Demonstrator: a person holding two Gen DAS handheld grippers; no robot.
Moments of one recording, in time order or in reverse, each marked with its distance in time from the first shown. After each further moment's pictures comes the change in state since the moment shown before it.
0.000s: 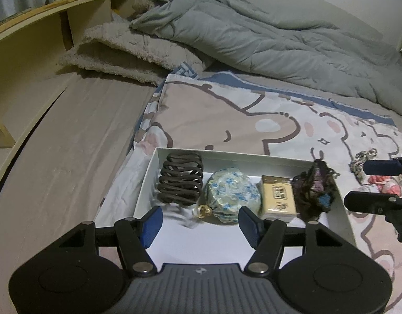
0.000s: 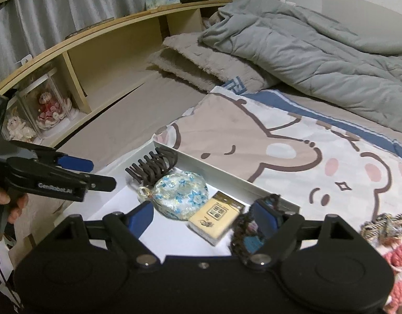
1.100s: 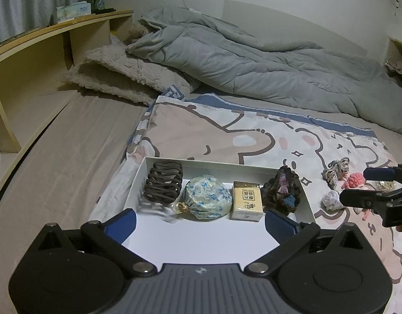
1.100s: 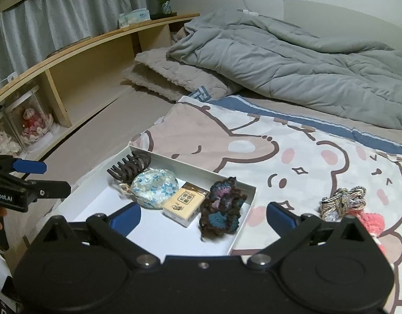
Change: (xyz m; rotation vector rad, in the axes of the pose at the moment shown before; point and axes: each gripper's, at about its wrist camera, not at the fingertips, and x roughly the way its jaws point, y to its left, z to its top) left arm -0.057 -0.024 -0.027 -0.004 -0.107 -0.034; right arm -0.057 -0.018 -0.030 0.067 -0.059 -0.115
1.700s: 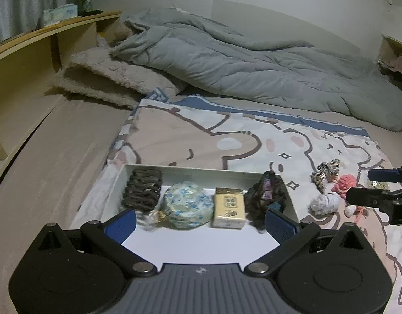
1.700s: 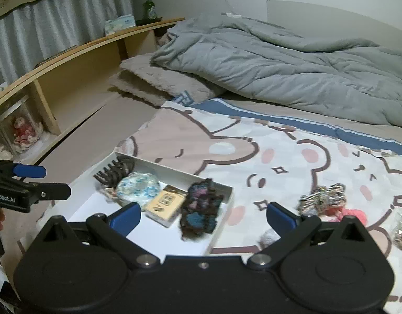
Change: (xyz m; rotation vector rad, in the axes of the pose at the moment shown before) left arm 0.013 -0.029 0.013 0.025 0.000 -0.037; right arm -0.016 -0.029 -0.001 0.039 -0.011 -0.040
